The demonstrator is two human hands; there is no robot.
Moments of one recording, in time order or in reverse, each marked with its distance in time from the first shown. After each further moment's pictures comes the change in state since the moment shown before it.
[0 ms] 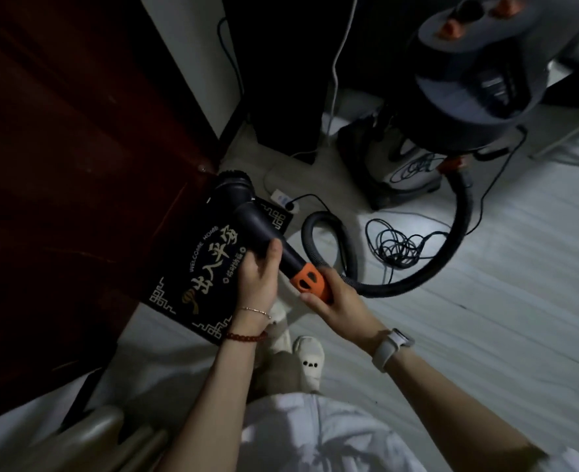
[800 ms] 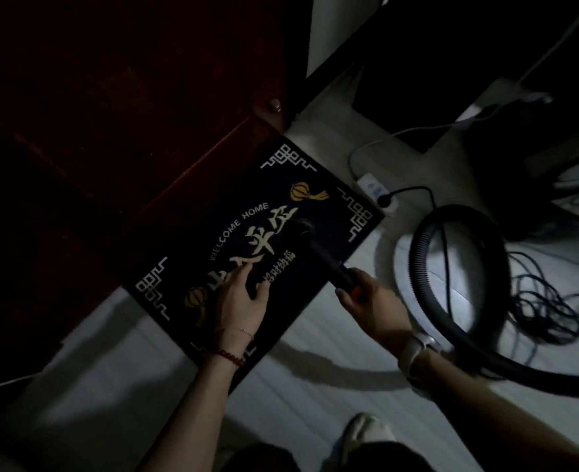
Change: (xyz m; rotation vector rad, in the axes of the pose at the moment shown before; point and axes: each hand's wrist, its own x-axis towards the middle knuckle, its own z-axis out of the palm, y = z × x) left_hand 0.248 -0.393 -0.144 0.478 0.165 -0.037; right_hand 0.262 0.230 0.256 -0.474 0.073 0.000
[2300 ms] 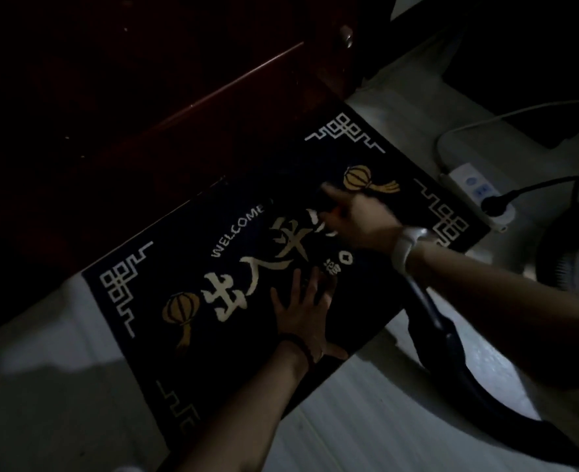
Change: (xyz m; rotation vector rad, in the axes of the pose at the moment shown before) left_hand 0.149 -0.118 0.177 0.806 -0.323 0.229; right_hand 0.248 -0.018 0.120 -0.213 -0.129 -0.385
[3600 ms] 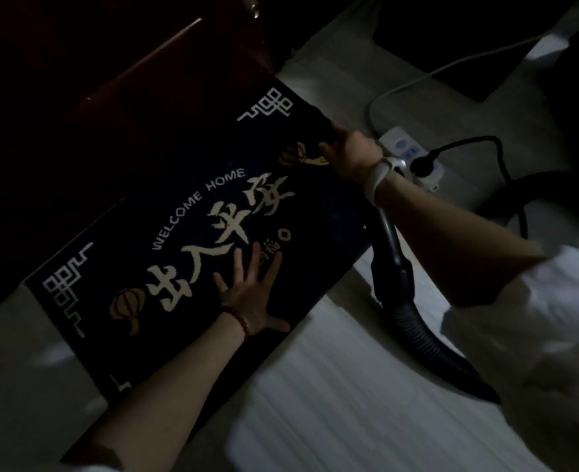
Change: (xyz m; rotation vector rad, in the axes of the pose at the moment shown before) left_hand -0.001 0.010 -0.012 0.084 -0.154 -0.064; right_hand 0.019 0.089 -0.053 0.094 0.210 0.233
